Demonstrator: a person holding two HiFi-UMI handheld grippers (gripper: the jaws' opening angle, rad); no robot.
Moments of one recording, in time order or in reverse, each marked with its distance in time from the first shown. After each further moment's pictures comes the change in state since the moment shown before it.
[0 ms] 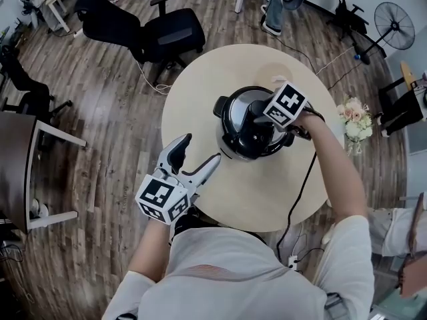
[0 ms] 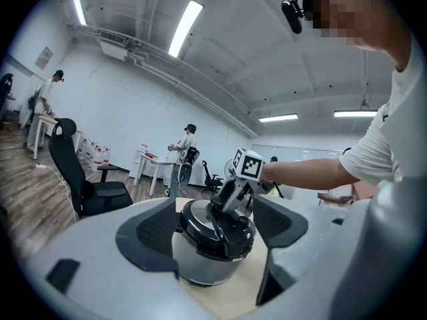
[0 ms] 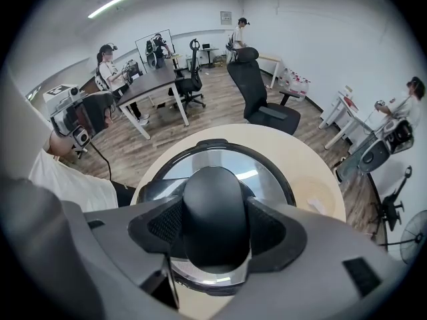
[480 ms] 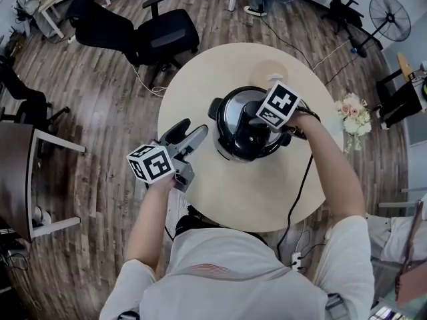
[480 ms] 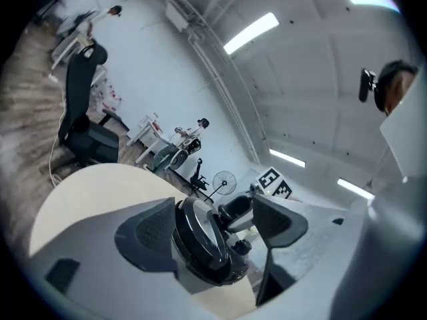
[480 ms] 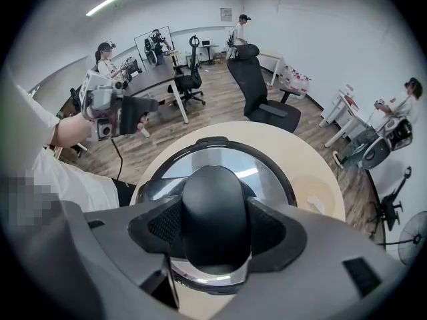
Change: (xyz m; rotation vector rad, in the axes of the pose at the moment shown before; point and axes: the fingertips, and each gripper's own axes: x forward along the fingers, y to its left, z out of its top) left arm 0.060 0.072 -0.021 -0.495 -0.042 -0.139; right arm 0.004 0.000 -0.003 -0.002 0.024 -0.004
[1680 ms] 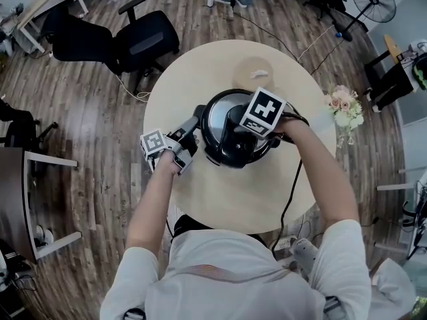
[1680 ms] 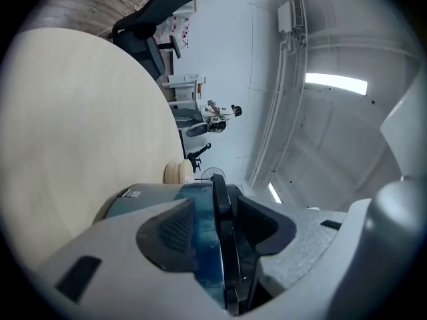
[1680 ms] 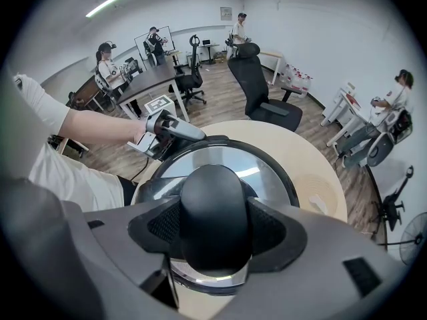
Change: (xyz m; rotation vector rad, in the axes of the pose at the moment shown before) left arm 0.099 0.107 -0.063 -0.715 0.053 -0.147; right arm 0.003 -0.001 -0.001 -0.001 0.007 0.013
